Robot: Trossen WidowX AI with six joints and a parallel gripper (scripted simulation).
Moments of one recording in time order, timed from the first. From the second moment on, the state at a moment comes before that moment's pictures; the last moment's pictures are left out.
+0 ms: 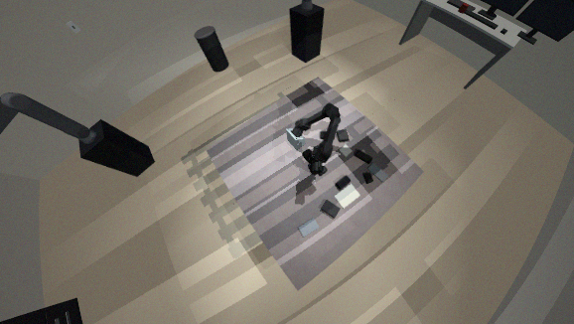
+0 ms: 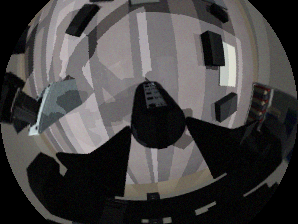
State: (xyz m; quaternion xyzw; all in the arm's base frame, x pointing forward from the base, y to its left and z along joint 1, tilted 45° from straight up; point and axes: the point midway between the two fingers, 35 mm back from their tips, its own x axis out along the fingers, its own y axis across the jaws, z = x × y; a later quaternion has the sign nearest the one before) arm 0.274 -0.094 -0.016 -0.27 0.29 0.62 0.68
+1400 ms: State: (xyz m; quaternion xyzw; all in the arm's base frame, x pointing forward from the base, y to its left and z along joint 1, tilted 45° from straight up) arm 0.279 -0.058 0.016 -0.27 0.29 0.62 0.68
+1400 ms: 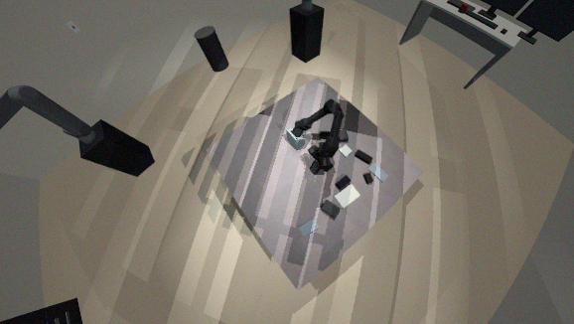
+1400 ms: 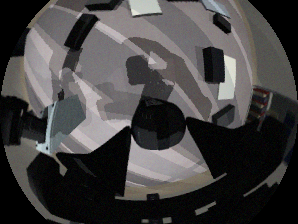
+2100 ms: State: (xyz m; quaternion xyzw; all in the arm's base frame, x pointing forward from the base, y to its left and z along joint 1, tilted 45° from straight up) arm 0.280 -0.043 0.026 -0.26 0.29 0.62 0.68
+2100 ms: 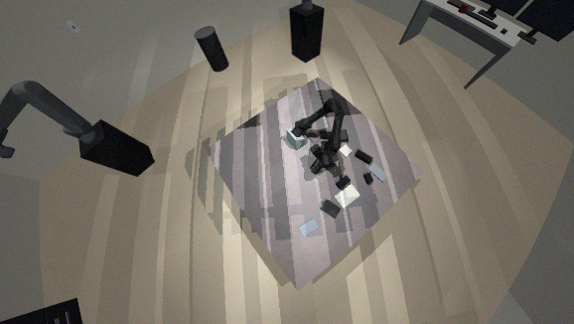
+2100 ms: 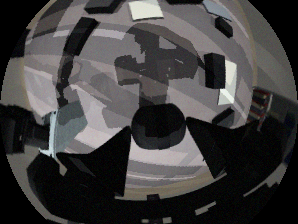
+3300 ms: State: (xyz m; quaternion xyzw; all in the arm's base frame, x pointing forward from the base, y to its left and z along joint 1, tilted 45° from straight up) arm 0.283 -0.017 0.040 -0.26 0.29 0.62 0.68
